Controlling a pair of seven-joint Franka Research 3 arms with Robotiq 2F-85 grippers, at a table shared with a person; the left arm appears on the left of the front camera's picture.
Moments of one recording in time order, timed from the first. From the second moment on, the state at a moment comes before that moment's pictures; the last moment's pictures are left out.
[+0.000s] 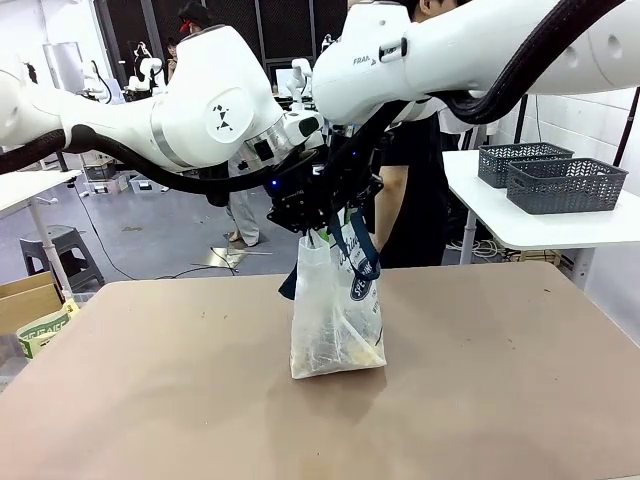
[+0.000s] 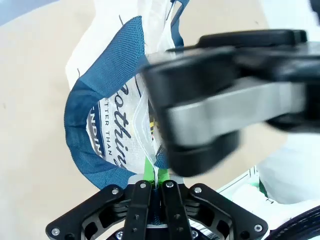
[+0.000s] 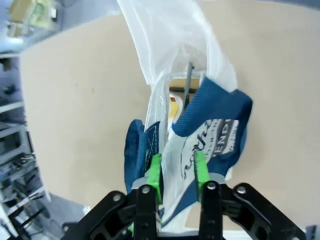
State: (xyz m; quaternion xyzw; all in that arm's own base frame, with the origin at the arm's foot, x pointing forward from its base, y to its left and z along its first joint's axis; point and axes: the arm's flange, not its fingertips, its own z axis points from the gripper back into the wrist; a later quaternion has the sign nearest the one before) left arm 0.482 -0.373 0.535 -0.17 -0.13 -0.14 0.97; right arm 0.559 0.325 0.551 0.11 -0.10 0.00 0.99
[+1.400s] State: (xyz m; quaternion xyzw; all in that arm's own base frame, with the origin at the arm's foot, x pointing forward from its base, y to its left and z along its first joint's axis) left arm 0.482 -0.374 0.535 -0.17 -0.13 -0.14 0.97; right arm 0.543 0.137 0.595 0.26 -0.20 0.35 0.88
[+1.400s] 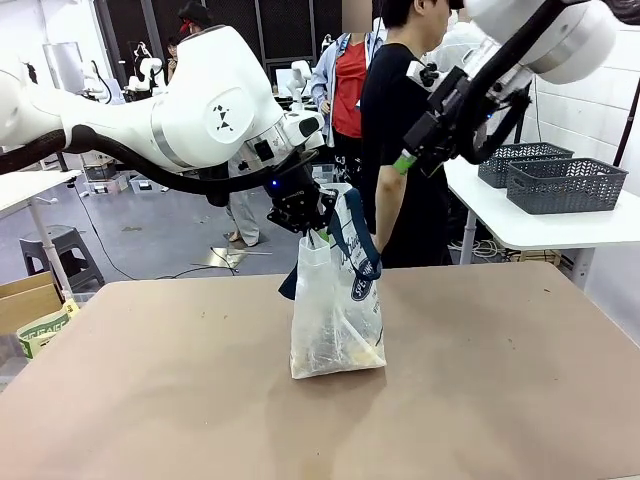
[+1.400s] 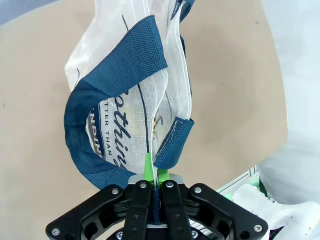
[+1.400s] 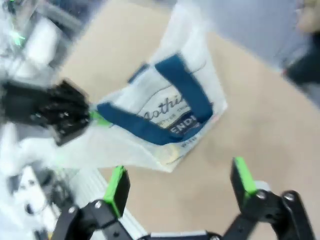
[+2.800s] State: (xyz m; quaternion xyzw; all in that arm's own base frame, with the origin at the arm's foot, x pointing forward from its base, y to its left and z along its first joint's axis) left arm 0.482 -0.374 0.535 -0.17 -0.13 -0.14 0.97; right arm 0.544 0.113 0.573 0.24 -0.17 0.50 0.81
